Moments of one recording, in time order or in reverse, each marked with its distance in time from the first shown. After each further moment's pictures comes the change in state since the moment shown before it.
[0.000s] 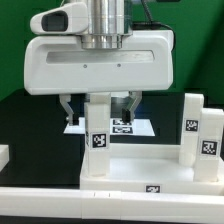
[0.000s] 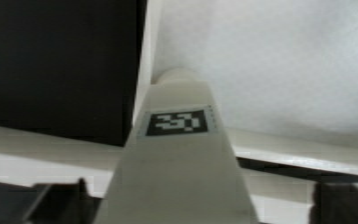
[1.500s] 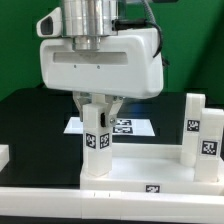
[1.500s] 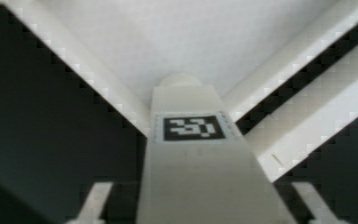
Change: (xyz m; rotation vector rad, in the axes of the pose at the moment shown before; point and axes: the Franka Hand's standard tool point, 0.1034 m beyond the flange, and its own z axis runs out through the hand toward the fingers) arm -0.003 0.005 0.002 0.021 0.010 0.968
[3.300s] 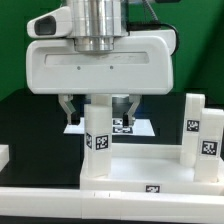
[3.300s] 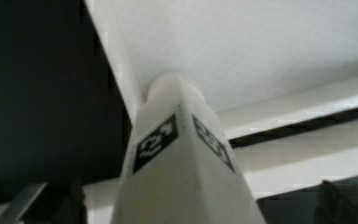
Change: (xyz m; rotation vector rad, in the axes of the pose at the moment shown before) arm -0.002 -0.005 0.001 0.001 -0.004 -0.615
